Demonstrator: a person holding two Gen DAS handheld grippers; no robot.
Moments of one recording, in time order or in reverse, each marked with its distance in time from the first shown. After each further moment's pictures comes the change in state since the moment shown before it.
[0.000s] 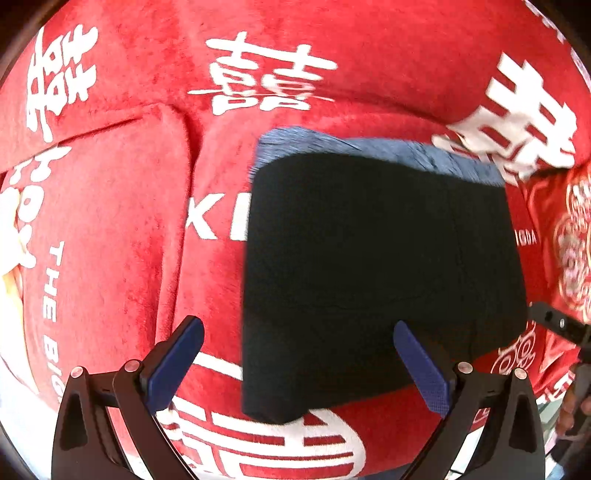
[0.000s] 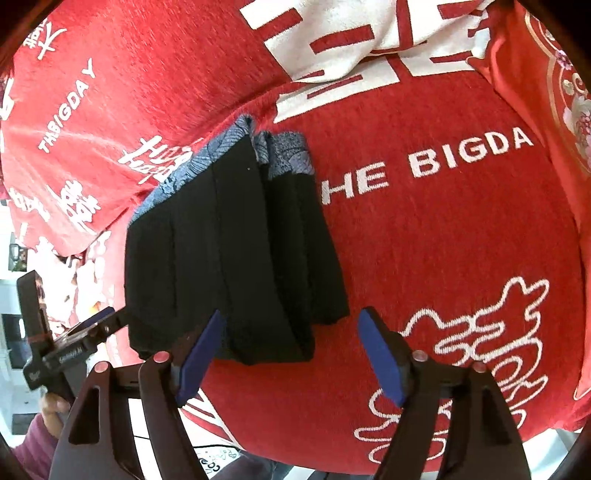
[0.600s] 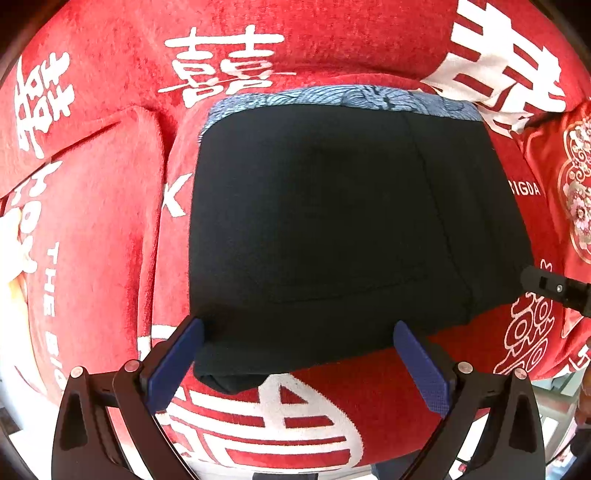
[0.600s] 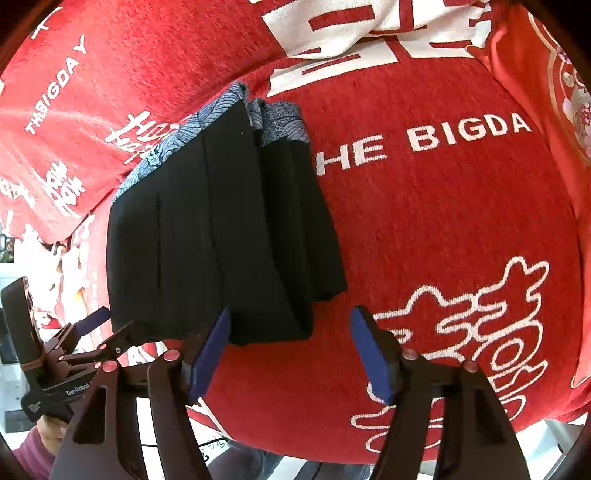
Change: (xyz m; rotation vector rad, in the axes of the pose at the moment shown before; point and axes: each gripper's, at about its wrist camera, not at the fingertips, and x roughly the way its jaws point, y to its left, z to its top) left arm 0.010 -0.045 -0.034 0.122 0.025 0.073; right arm 0.012 0.007 -0.012 -0.010 0.059 -0.073
